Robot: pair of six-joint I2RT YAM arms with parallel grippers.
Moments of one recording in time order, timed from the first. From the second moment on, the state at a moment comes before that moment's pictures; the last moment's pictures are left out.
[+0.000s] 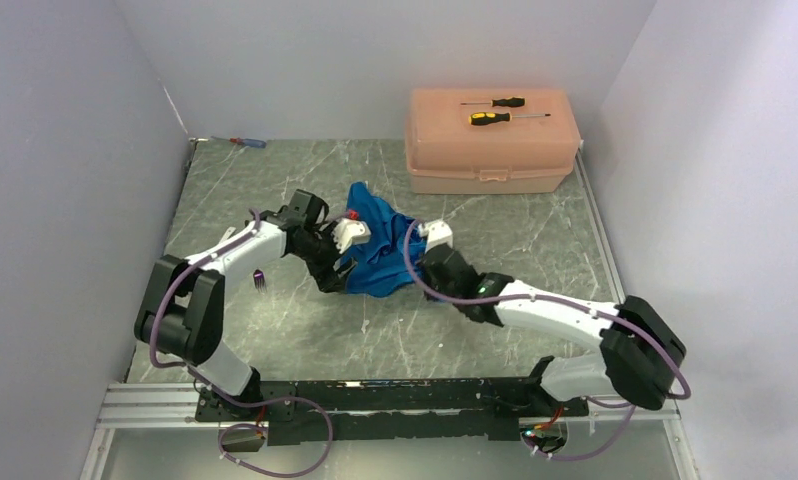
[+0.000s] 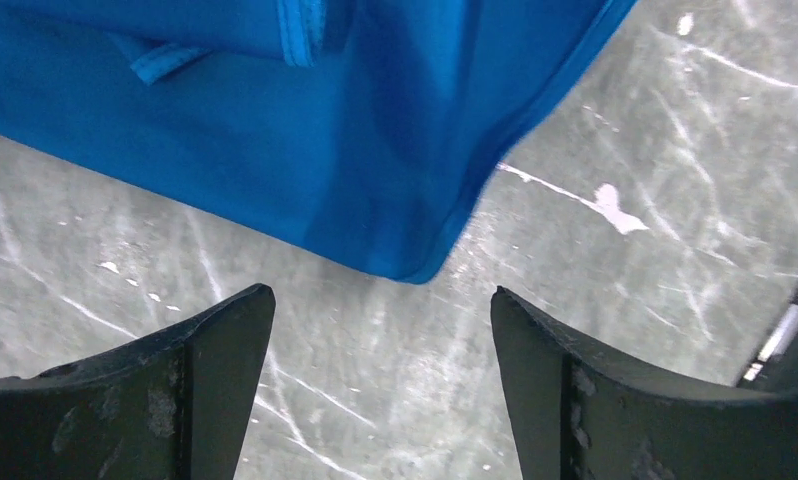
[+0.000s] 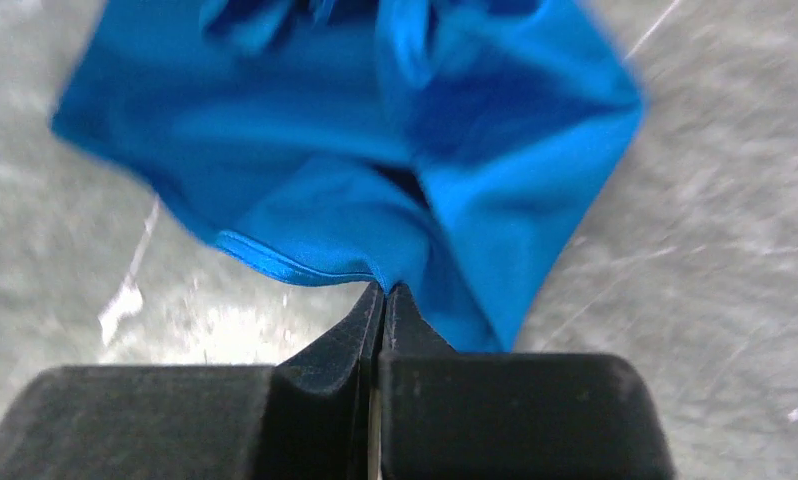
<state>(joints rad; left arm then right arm) -0.37 1.58 1.01 -0.62 0.51 0.64 0.92 1.32 0.67 -0.10 0.34 0.38</state>
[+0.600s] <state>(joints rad) -0.50 1.65 1.06 -0.57 0.47 0.81 0.64 1.24 0.79 -0.18 0.25 0.31</state>
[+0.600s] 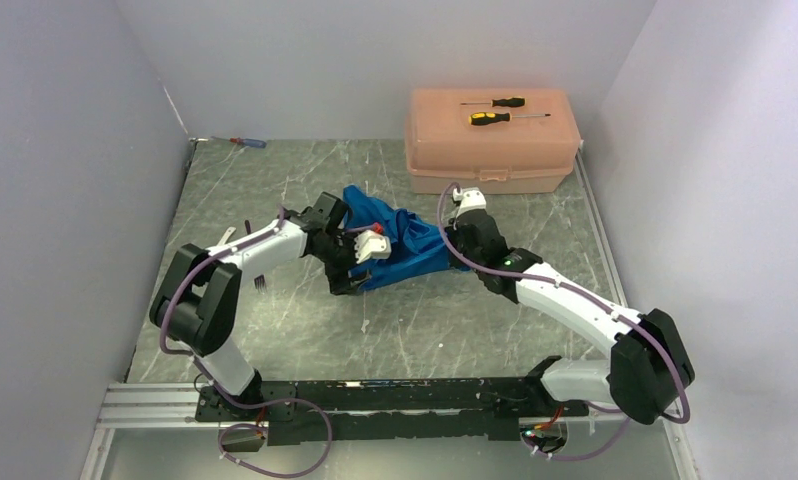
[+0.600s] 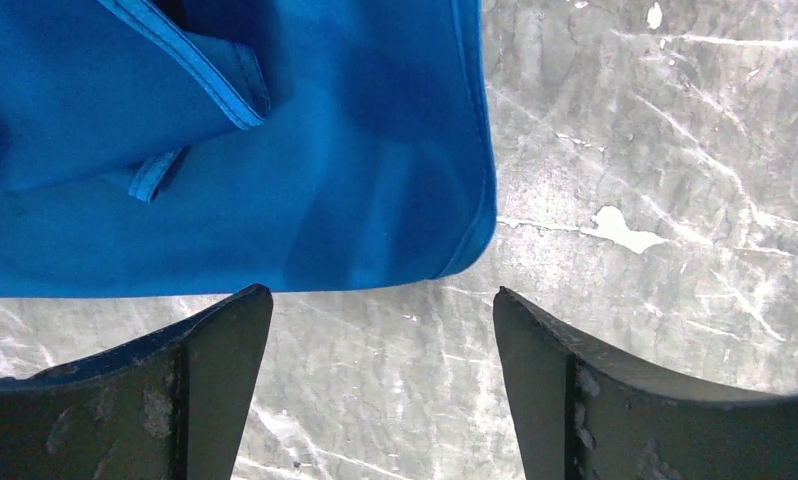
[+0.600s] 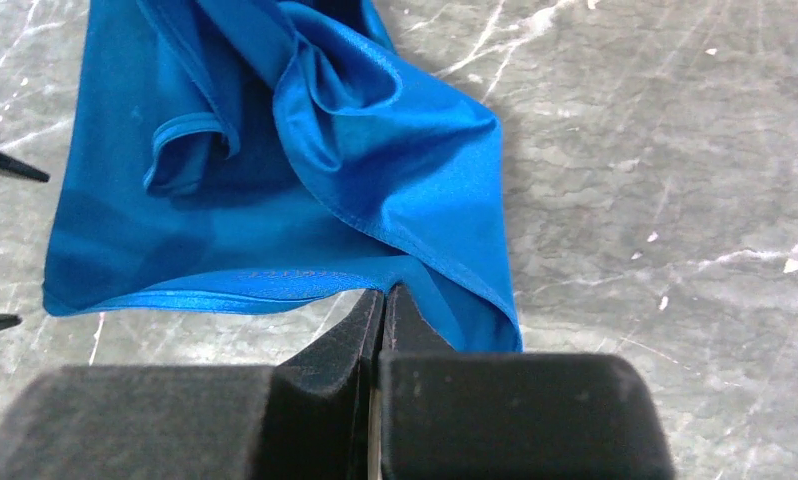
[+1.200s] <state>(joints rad) -0.59 1.72 1.09 -0.49 0.41 0.69 0.54 1.30 0.87 -0.17 0.21 0.29</state>
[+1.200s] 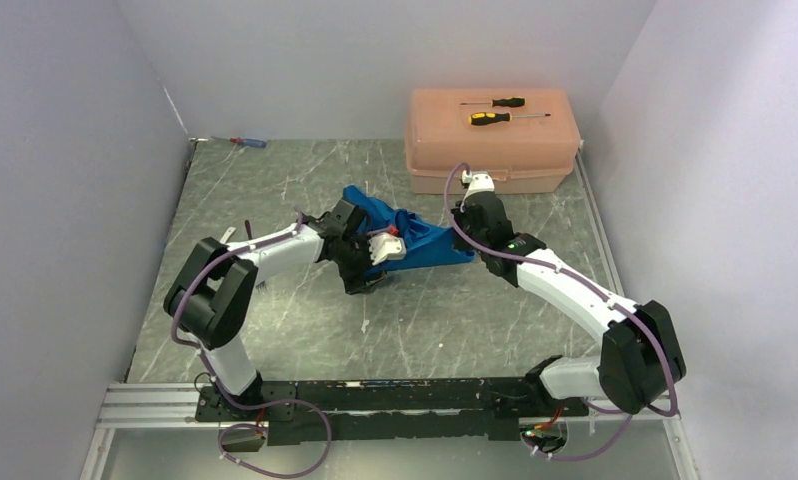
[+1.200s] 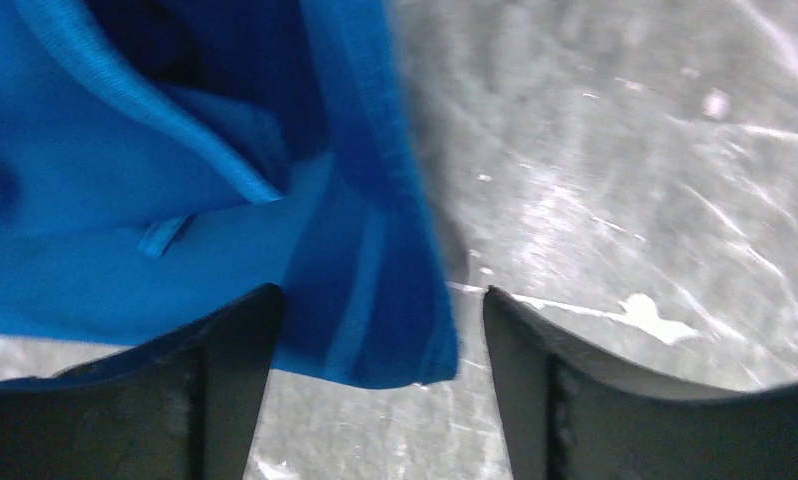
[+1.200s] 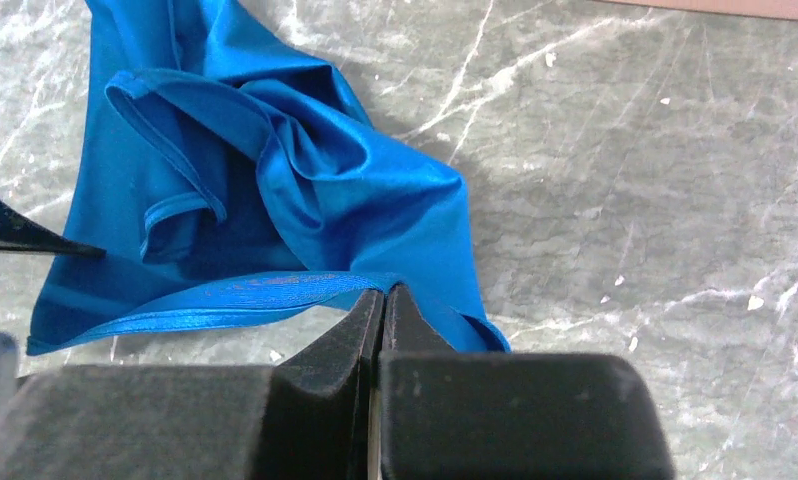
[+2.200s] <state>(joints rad) -0.46 1.66 1.37 -0.48 0.22 0.40 0.49 1.31 1.13 -0.18 0.17 0.24</state>
